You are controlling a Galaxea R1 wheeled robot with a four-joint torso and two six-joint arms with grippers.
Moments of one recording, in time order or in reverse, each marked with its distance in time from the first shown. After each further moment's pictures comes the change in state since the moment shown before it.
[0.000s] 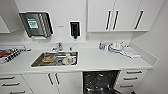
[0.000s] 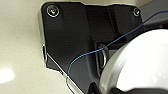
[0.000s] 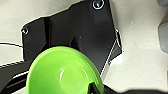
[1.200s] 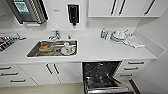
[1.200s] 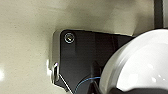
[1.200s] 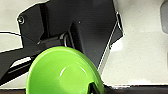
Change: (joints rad) left arm -0.213 -0.353 0.399 -0.038 -0.043 -0.101; right arm 0.038 0.003 0.023 0.001 0.019 0.000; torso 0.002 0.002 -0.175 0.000
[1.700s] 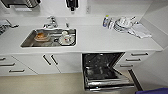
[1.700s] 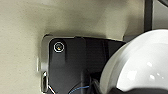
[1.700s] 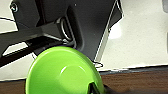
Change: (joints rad) left arm -0.220 -0.096 0.184 -0.007 0.106 -0.020; right arm 0.025 -0.003 0.026 0.000 0.013 0.000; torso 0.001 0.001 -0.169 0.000
